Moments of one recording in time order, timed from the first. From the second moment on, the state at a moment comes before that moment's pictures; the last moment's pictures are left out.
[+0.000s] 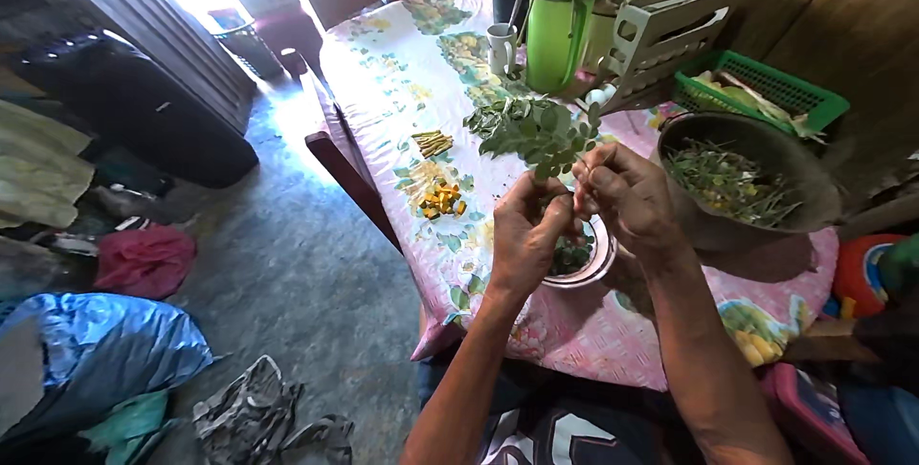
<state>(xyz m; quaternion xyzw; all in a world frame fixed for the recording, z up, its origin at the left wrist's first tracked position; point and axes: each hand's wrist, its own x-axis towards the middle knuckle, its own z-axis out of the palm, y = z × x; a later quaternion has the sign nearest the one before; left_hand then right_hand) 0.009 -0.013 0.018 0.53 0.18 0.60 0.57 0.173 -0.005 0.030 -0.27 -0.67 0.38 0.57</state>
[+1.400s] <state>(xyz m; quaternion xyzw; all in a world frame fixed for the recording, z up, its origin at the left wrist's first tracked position) -0.008 -0.005 0.016 0.49 0.21 0.52 0.67 0.186 -0.005 0.023 -0.37 -0.77 0.20 0.48</state>
